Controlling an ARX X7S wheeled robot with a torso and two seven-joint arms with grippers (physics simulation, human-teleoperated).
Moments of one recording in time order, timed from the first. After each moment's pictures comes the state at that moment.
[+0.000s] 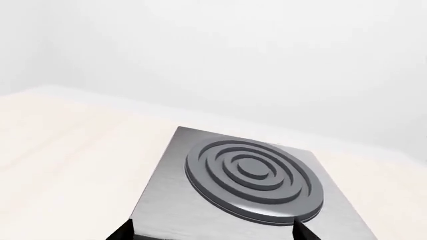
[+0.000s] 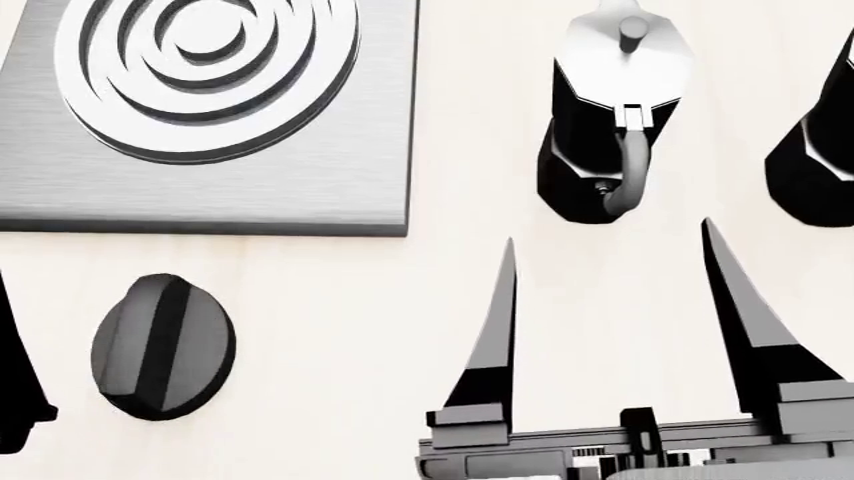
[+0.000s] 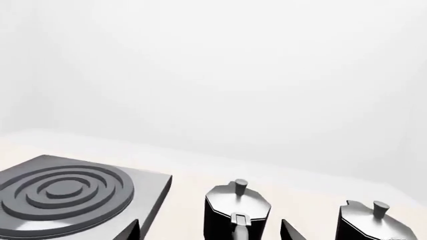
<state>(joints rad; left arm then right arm) -0.08 -0.51 0.06 0.74 -0.65 -0.22 -0.49 0.19 0.44 -0.24 -0.86 0.19 0.40 0.39</state>
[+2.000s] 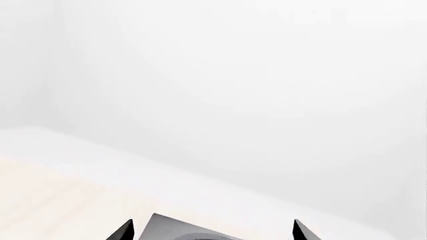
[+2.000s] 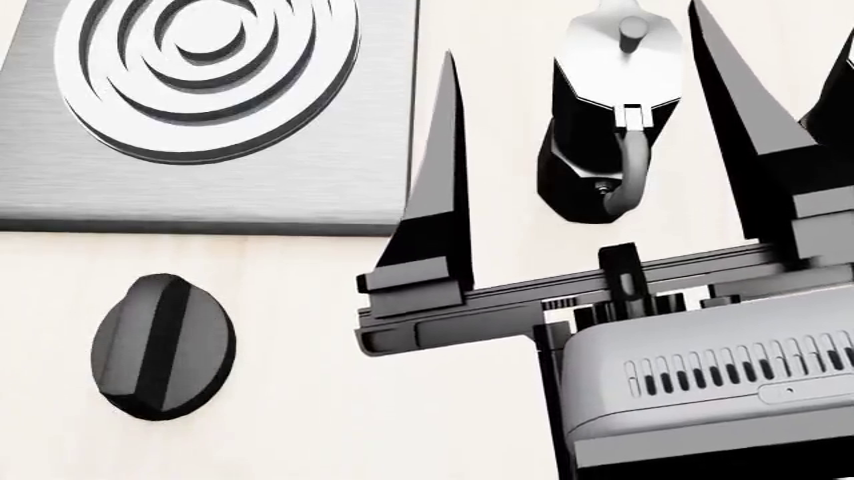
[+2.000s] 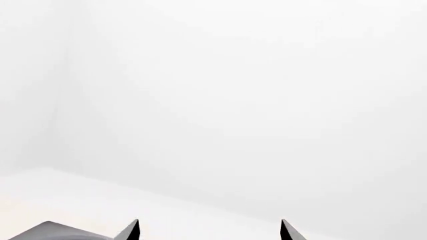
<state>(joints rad) -0.46 -0.53 0.05 0.84 -0.86 -0.36 -0.69 0.60 0.44 -0.28 -0.94 0.29 0.66 0.37</state>
